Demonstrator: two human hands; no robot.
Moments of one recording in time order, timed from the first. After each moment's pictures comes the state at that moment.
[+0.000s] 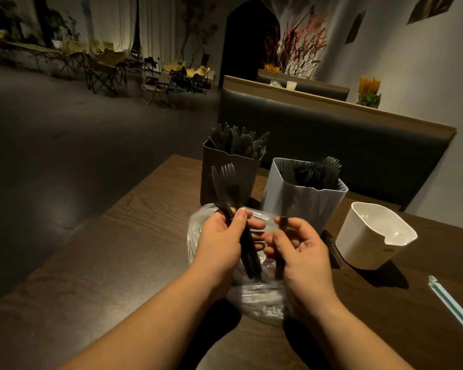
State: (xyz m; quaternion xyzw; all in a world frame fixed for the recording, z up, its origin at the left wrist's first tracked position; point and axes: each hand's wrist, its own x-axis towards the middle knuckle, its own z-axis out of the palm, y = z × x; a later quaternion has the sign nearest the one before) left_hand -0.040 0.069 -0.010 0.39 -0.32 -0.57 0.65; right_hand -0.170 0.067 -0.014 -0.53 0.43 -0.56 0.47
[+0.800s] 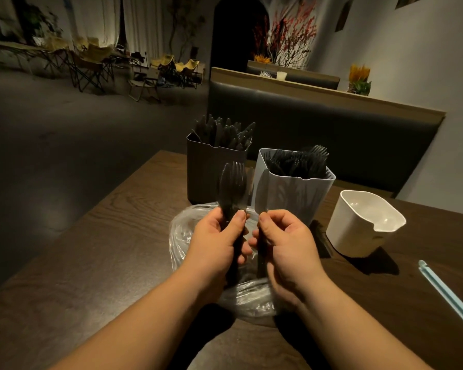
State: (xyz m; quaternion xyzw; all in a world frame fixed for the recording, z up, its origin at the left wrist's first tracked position) left_hand -0.047 0.074 -0.013 0.39 -0.36 -0.60 0.60; right_hand -0.161 0.071 0.011 -0.40 0.39 -0.54 0.64
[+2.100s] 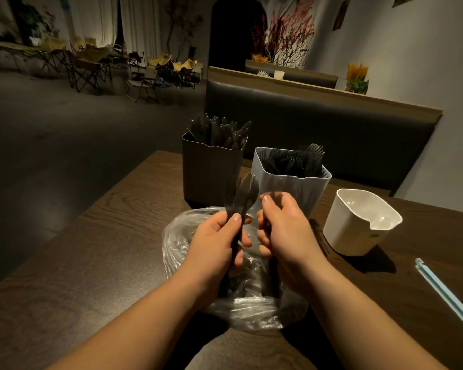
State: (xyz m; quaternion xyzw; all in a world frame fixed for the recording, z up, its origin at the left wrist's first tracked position) left_hand -0.048 0.075 -0.015 0.42 -0.38 -0.60 0.56; right_hand -0.170 0.049 0.018 -0.53 0.48 -0.46 0.53
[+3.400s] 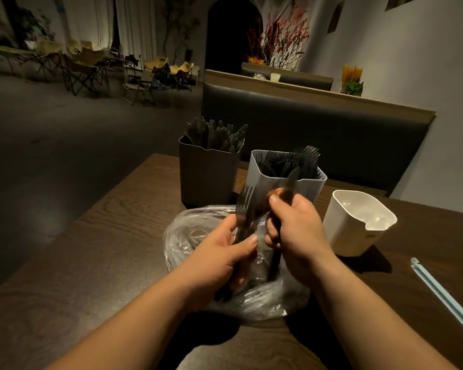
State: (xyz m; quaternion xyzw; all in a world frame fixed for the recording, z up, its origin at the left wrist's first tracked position) left_hand -0.041 0.082 -0.010 0.33 -0.49 -0.67 0.45; right_hand -0.185 0.042 0.024 -0.52 0.45 -0.51 0.52
